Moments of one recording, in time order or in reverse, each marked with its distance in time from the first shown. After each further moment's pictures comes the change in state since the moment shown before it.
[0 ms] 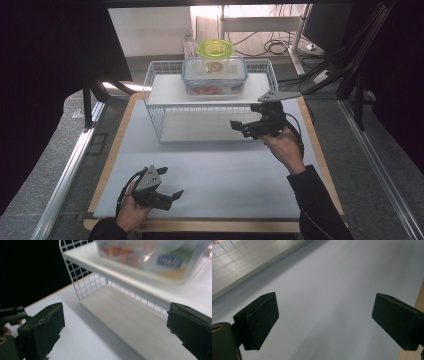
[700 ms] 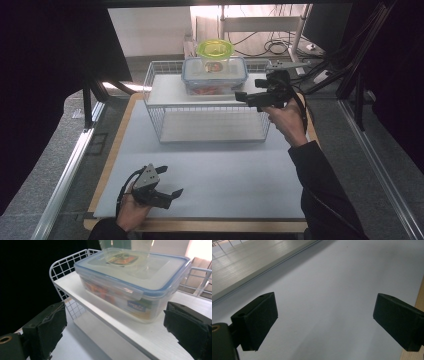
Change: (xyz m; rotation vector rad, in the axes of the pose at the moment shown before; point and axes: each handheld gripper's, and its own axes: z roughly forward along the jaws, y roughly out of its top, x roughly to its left) left arm 0.006 -0.002 0.001 -0.053 -0.018 -0.031; right arm -0.033 0.061 -0.007 -0.053 -0.010 0.059
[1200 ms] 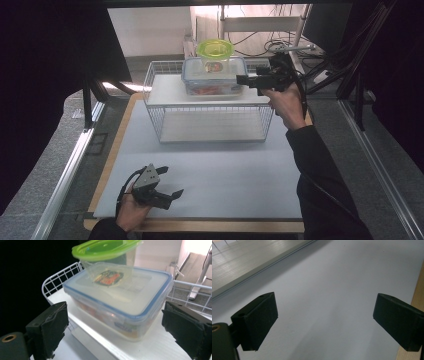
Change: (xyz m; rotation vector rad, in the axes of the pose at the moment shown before) left arm 0.000 0.000 0.001 0.012 -0.024 -0.006; right arm -0.020 0.030 0.006 -0.008 -0.025 0.073
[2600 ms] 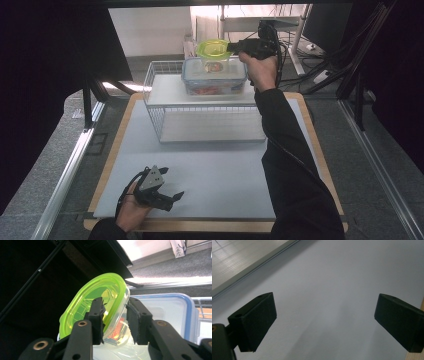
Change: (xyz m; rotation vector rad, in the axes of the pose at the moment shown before) left arm -0.004 -0.001 0.005 0.075 0.039 0.059; right arm -0.023 0.066 0.061 -0.002 0.015 0.504
